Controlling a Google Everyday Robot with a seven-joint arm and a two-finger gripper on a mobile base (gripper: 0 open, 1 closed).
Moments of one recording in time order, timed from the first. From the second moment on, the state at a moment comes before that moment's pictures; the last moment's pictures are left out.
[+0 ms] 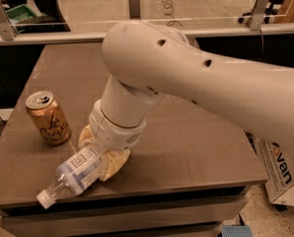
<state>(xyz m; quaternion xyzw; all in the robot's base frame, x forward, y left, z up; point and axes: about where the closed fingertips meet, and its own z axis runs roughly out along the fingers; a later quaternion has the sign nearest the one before) 0.371 0.100 0.826 -0.90 0.37 0.13 0.18</state>
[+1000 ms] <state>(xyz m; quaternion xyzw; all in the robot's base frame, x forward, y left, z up) 0.403 0.031 0.893 -0.88 0.42 0.08 0.18</state>
